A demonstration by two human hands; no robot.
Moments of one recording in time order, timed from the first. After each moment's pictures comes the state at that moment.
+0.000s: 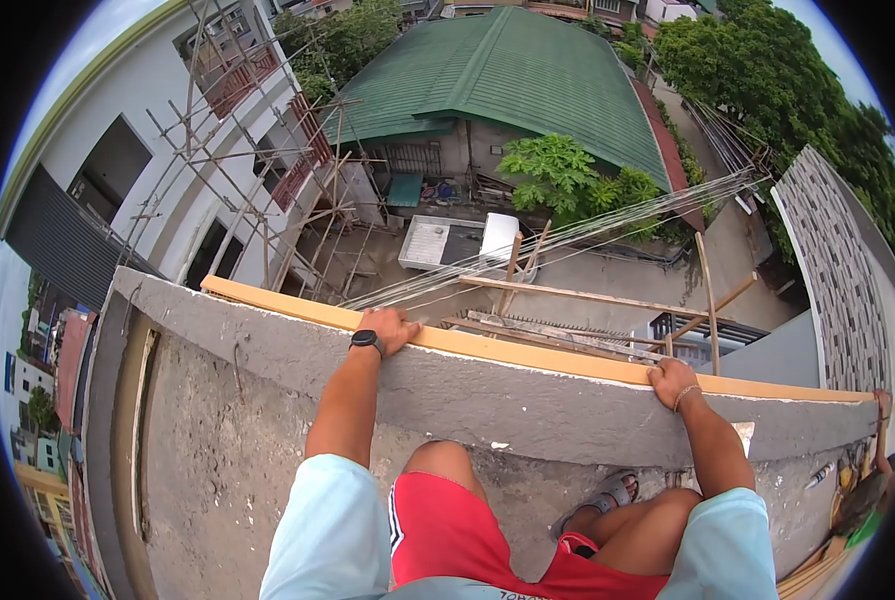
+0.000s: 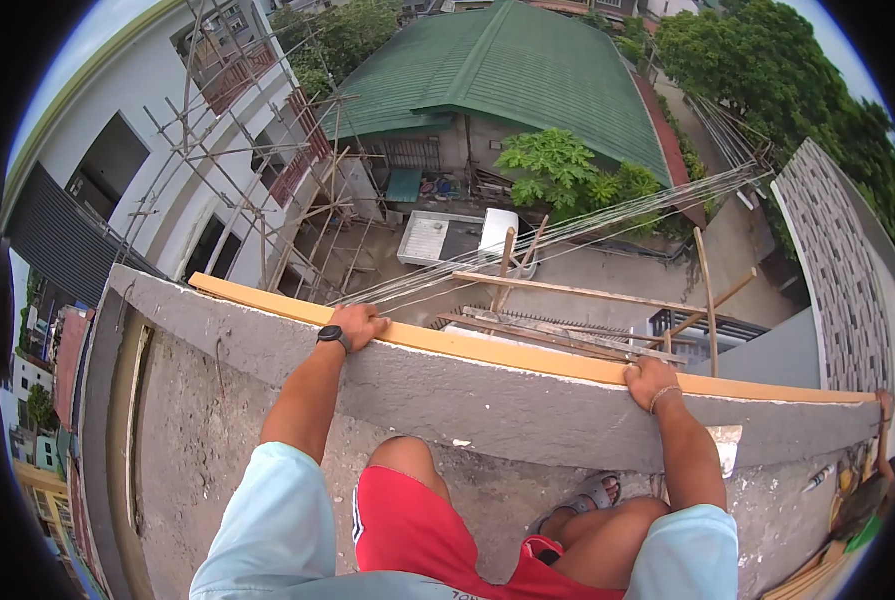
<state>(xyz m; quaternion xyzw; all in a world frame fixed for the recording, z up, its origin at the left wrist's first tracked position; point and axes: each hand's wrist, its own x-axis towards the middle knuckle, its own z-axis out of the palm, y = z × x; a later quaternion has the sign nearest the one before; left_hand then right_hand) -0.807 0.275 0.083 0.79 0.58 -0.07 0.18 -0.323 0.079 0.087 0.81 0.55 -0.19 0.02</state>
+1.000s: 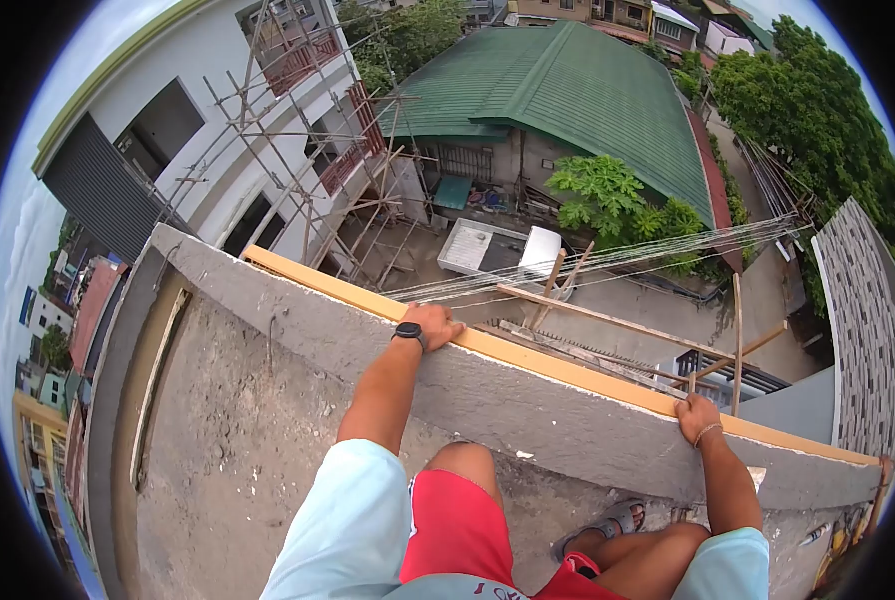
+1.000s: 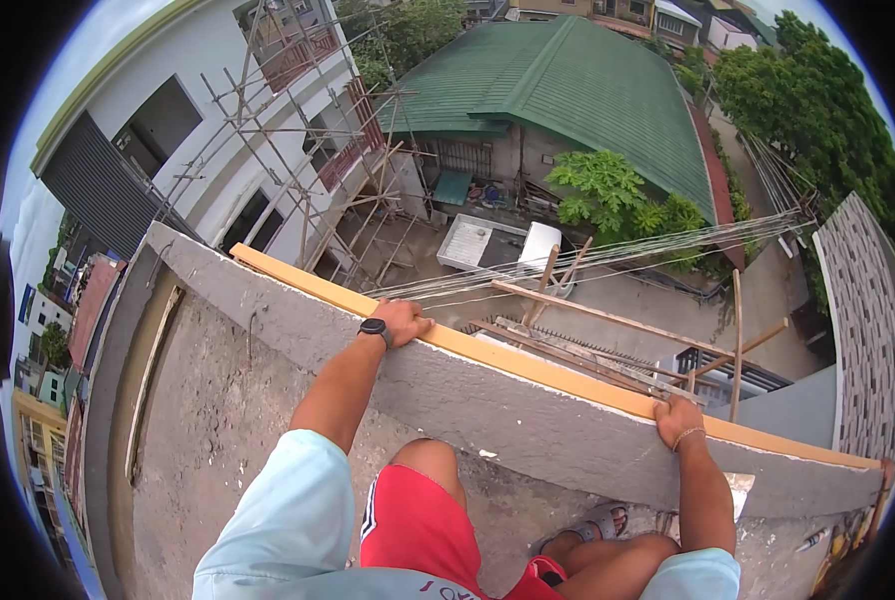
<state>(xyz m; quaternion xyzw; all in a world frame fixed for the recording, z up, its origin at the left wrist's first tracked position) -0.808 0.275 0.075 0.78 0.59 -0.05 0.18 -0.315 0.076 0.073 0.80 0.58 -0.16 -0.01</state>
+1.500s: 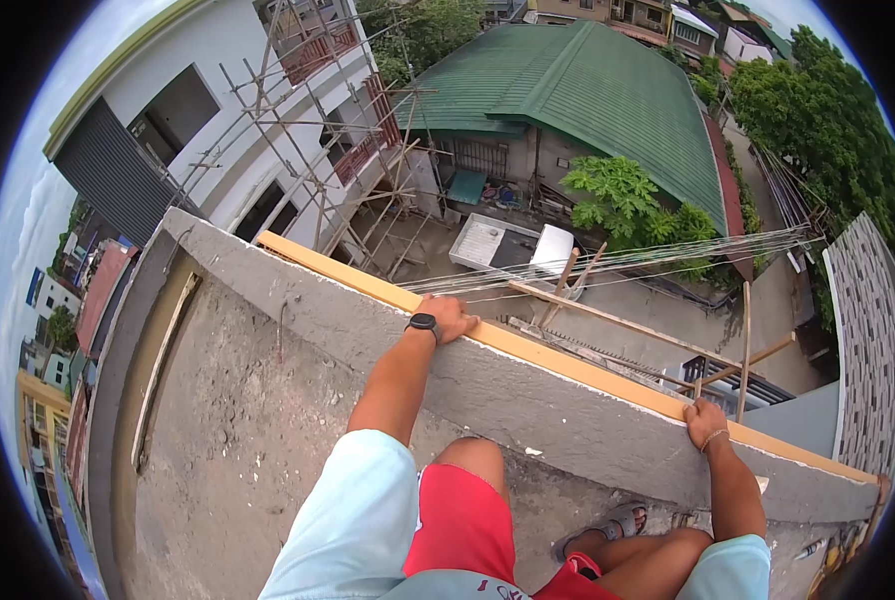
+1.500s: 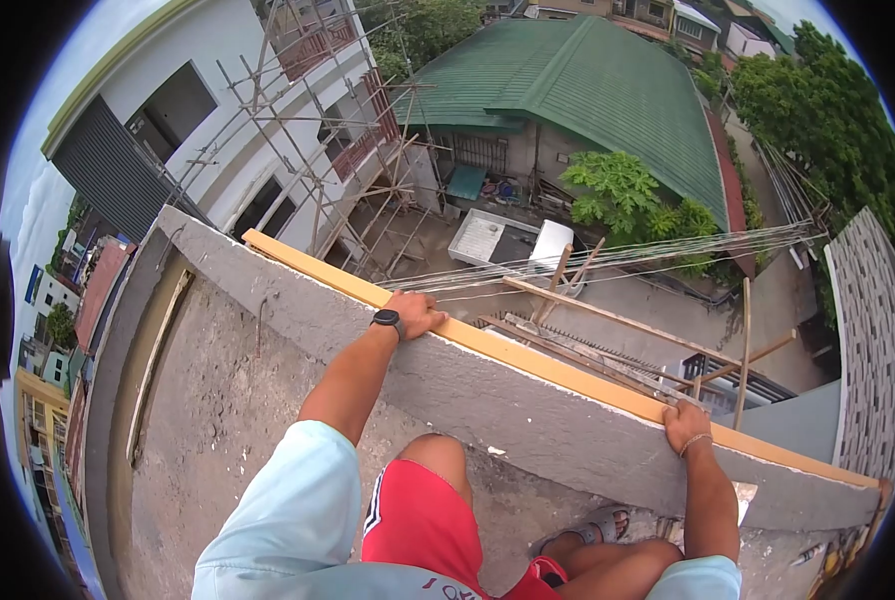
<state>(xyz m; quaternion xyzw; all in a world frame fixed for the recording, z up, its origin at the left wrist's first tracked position) -0.808 0.277 0.078 0.78 0.59 -0.08 0.19 -0.310 0.076 0.065 0.80 0.58 -0.14 -0.01</state>
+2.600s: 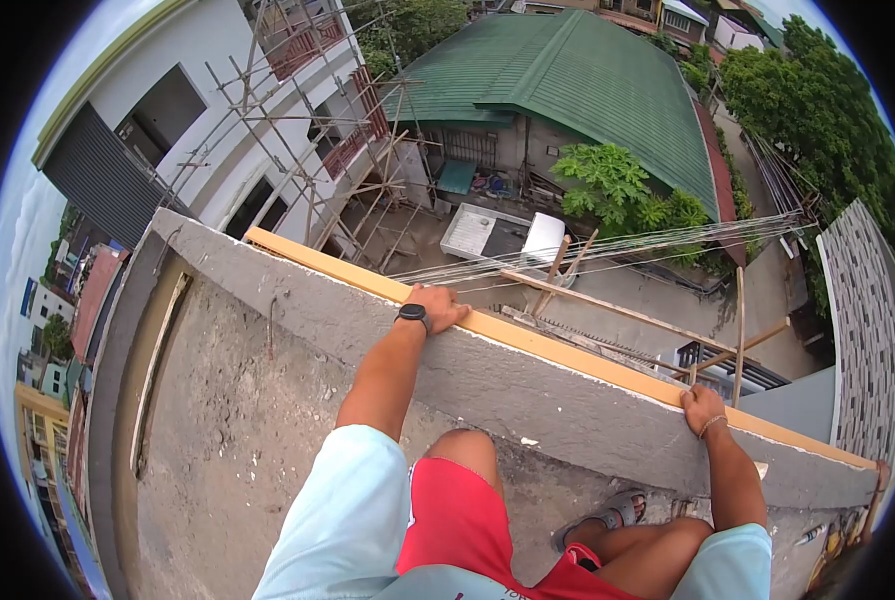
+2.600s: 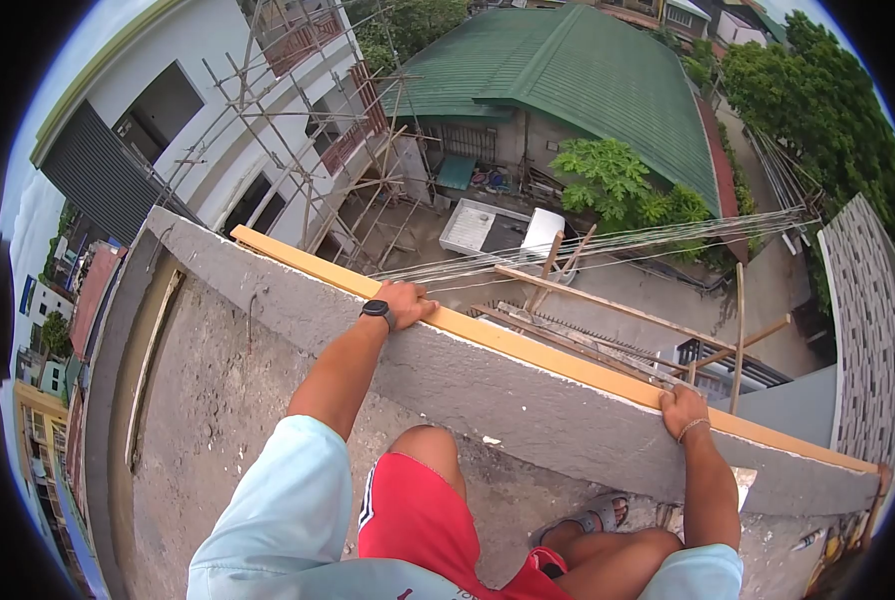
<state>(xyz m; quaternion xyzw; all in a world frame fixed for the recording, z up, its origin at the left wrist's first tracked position) -0.810 0.278 0.074 0.78 0.59 -0.07 0.19 -0.309 0.078 0.065 0.80 0.58 -0.14 -0.01</state>
